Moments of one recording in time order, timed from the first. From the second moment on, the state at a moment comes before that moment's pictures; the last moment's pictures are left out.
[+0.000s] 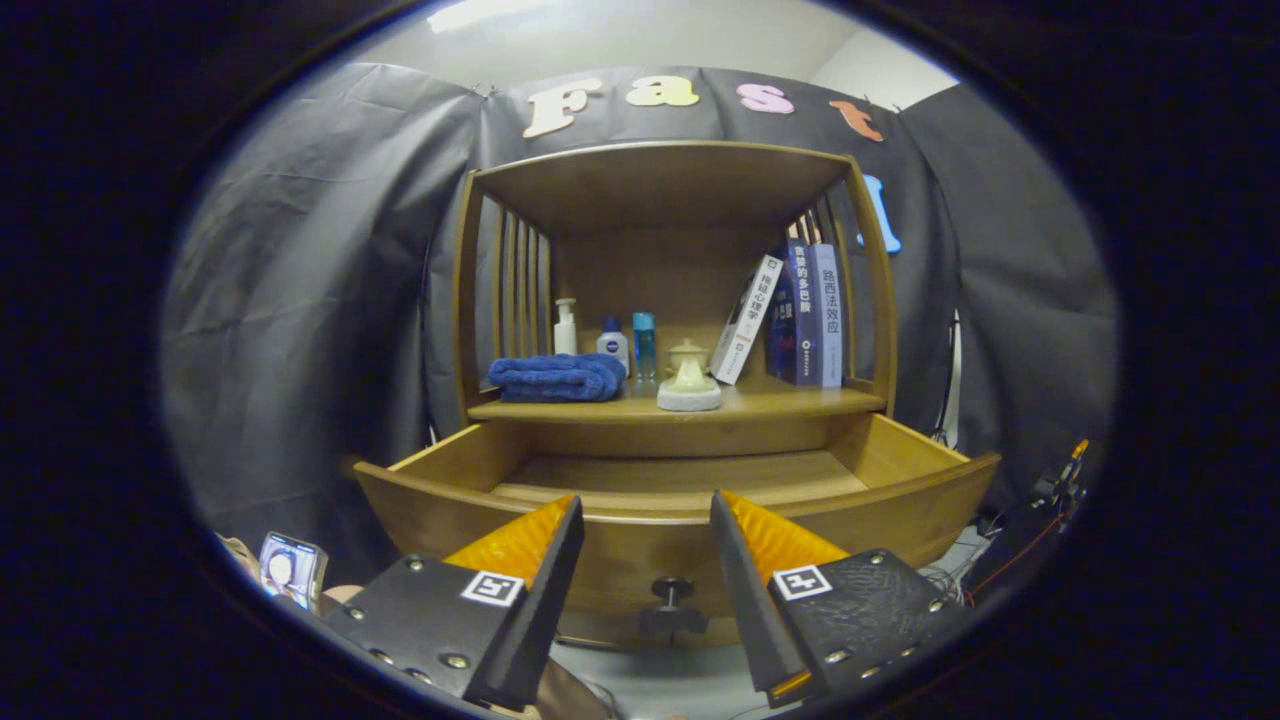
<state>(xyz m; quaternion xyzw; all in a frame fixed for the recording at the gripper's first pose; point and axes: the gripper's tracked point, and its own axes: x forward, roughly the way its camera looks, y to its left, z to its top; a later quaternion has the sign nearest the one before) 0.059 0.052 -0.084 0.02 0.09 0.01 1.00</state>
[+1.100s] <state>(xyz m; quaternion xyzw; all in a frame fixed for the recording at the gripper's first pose) 0.069 0.033 -0.129 0.01 0.13 -0.03 0.99</state>
